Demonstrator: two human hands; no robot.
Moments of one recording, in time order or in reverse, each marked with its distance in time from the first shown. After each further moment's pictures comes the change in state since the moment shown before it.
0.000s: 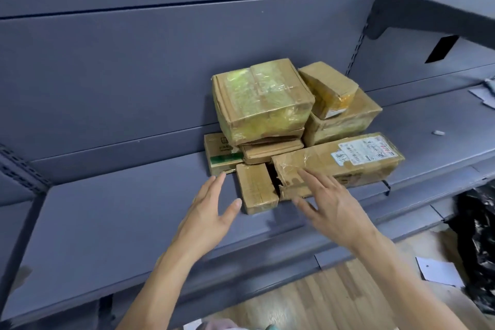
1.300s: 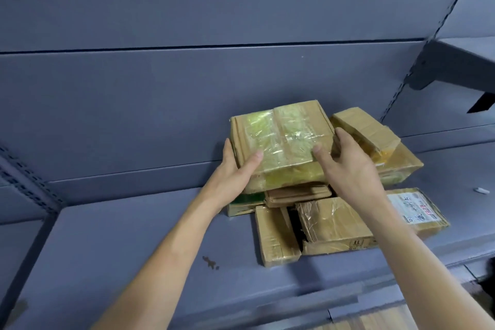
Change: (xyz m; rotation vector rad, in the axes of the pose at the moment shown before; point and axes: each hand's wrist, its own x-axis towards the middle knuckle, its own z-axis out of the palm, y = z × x) left_hand 0.126 0.049 -0.076 -0.483 0.033 -0.082; right_hand 0.148 -0.026 -0.065 0.357 0.363 0.154
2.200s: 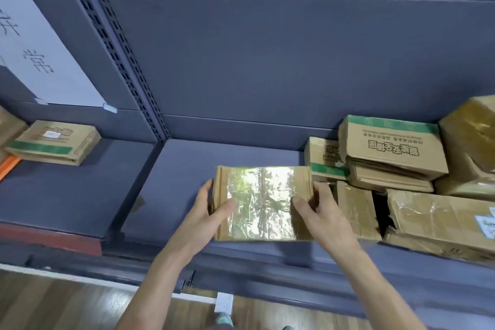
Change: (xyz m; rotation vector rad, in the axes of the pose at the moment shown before) left_hand -0.179 -0.163 -0.094 -0.166 0.267 -0.284; right_hand -0.137 -0.054 0.149 0.217 -0.599 0.117
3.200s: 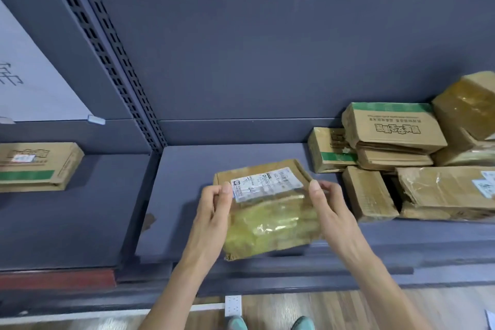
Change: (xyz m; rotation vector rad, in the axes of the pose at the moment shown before) left_hand 0.004 -0.008 -0.044 -0.032 0.092 0.104; right_hand -0.044 -0.045 0.054 0.248 0.152 0.146
